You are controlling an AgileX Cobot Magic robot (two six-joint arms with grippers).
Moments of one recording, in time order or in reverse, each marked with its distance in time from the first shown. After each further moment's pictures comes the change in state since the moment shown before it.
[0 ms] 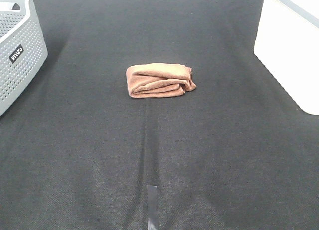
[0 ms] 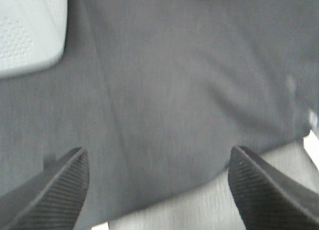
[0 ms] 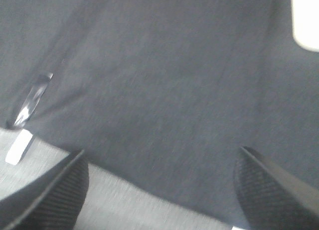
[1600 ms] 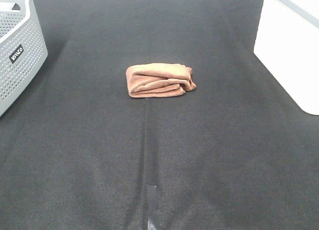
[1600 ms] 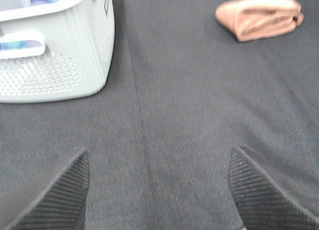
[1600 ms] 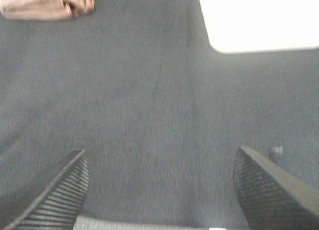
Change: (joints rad) left arm 0.222 -0.102 0.035 -0.053 -0.066 0.109; right arm -0.201 -0.118 0.002 -0.079 -0.020 0.059
